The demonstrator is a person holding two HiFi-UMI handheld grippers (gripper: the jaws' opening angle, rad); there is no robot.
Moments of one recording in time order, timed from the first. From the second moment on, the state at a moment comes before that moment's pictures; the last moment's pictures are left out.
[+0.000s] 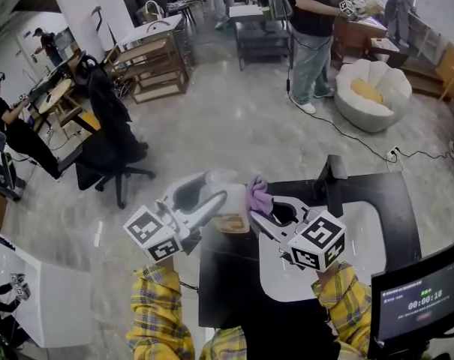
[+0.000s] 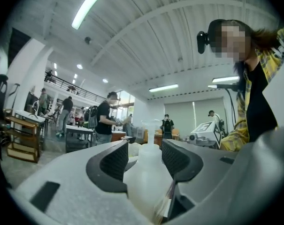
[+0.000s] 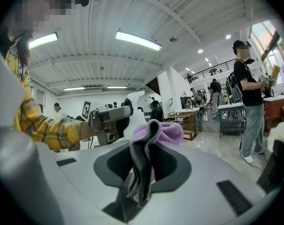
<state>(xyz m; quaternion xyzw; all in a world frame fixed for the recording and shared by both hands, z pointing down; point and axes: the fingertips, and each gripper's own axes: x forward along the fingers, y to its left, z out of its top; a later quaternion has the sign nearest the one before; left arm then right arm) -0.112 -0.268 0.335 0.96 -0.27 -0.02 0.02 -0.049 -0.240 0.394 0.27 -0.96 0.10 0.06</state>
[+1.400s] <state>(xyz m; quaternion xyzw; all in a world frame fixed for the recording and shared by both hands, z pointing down) -0.148 -0.232 0.338 0.91 -0.41 -0.07 0.04 -0.053 -0.241 0.463 0.29 -0.94 0.12 0.13</state>
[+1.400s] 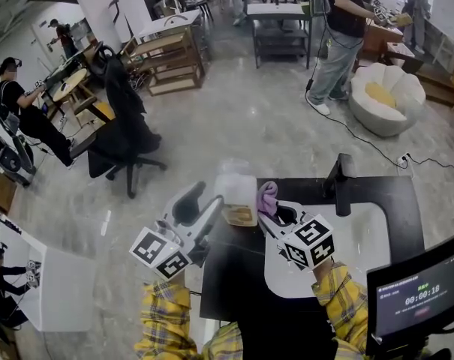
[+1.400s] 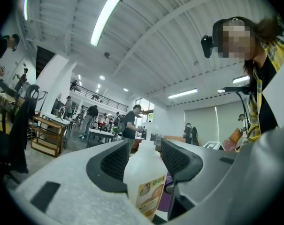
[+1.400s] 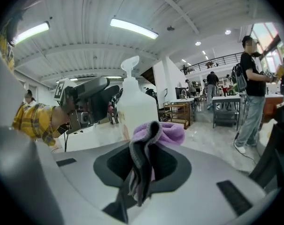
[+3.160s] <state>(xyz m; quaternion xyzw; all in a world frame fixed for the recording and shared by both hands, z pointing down) -0.104 -0.274 0.344 0.73 -0.68 0.07 0.01 -0.038 -0.239 0.481 0.32 -0.93 0.14 0.13</state>
